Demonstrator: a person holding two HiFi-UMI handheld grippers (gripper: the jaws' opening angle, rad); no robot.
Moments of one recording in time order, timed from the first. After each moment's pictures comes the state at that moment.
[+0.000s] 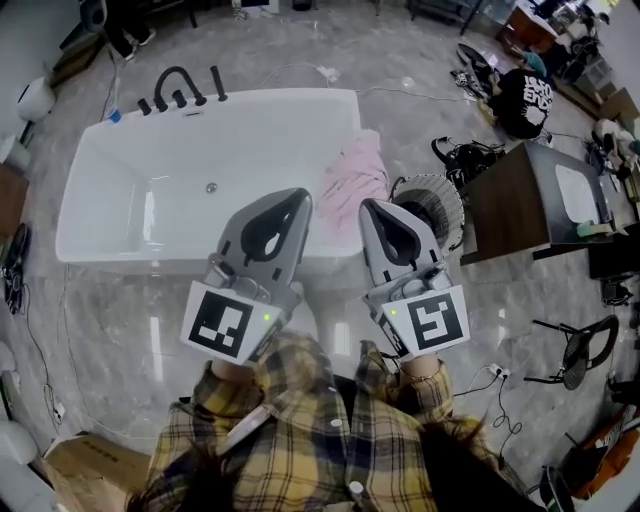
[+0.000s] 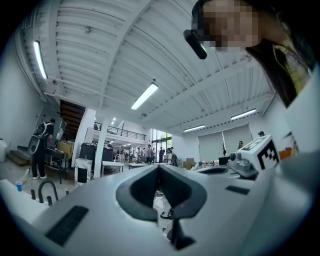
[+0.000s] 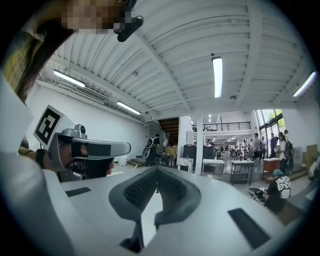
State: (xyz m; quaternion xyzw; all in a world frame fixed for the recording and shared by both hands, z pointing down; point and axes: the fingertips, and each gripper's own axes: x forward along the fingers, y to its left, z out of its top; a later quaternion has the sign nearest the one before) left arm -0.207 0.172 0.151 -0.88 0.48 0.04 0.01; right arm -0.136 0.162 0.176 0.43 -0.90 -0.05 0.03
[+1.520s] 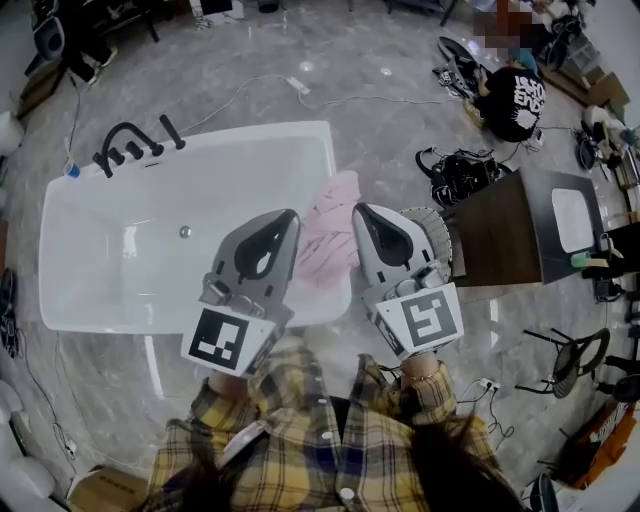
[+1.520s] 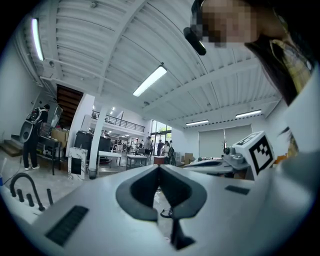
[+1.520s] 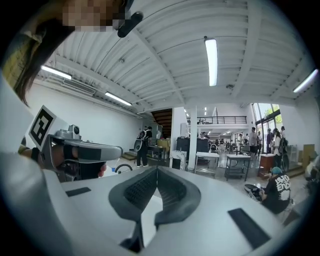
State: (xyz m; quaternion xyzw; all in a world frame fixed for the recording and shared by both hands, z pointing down) left arm -0.178 -0.061 0.184 -0.89 0.46 0.01 -0.03; right arm -0.099 -0.079 0.196 0.45 -0.89 -0.02 0.07
